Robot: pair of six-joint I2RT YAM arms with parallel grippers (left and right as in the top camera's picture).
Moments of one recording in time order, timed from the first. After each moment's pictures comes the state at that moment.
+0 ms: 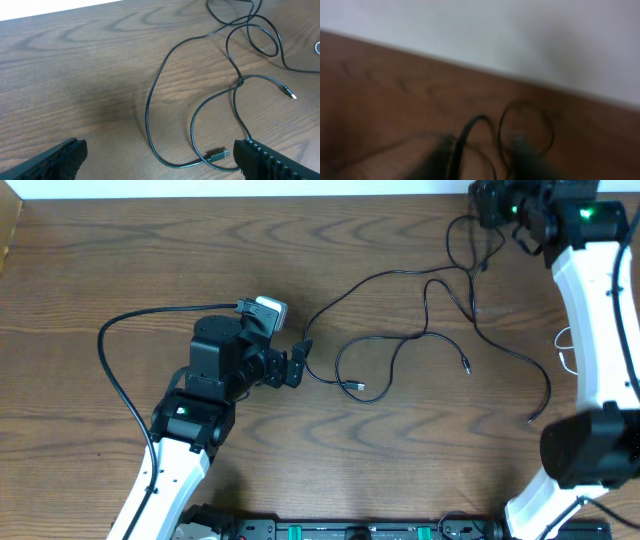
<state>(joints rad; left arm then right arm) -0.27 1.07 0.79 -0.33 0.24 0.01 0.03 1.88 1.94 -0.74 -0.22 -0.12</state>
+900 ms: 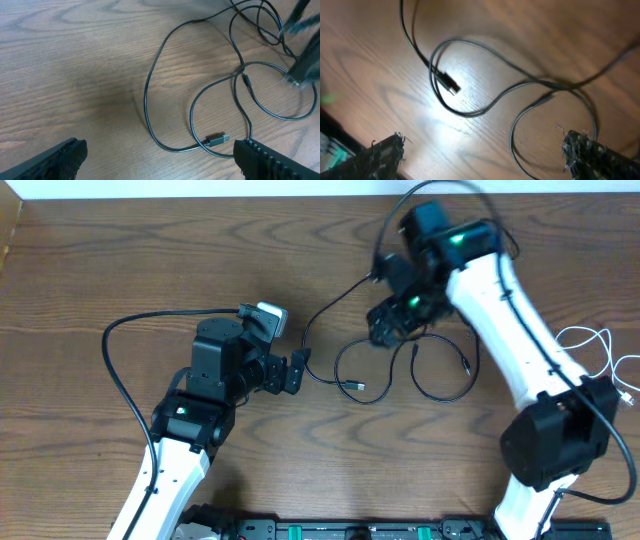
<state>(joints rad) -0.27 1.07 0.79 -0.40 0.24 0.01 0.40 1.95 1.82 -1.32 -0.23 -0.21</state>
